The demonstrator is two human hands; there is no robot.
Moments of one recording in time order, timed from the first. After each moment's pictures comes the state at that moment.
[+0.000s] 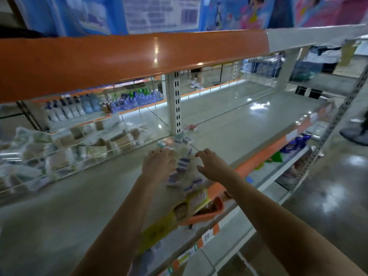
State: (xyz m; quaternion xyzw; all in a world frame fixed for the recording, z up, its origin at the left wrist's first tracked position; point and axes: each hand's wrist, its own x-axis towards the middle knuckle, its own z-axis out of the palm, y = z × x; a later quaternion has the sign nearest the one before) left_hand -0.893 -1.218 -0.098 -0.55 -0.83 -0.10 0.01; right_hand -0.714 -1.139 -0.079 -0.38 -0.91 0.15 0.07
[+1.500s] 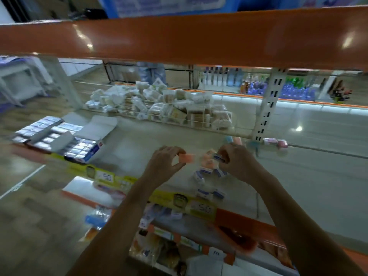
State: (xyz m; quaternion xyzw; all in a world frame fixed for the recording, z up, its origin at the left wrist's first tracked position) left_hand -0.814 -1.312 -0.082 -0.26 -0.93 -0.21 0.13; right_hand -0.766 -1.083 -0.047 0.07 -0.97 0.21 0.06
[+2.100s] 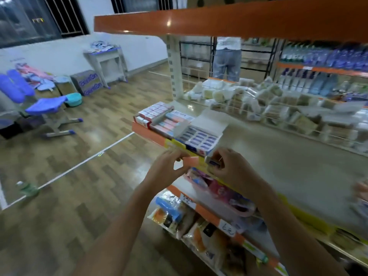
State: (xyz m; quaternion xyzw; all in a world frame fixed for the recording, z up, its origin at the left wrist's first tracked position) left_hand -0.788 -1.648 -0.075 -0.11 -0.94 -0.28 0.14; right_hand -0.817 -1.438 -0.058 0.24 -0.92 0.30 0.05
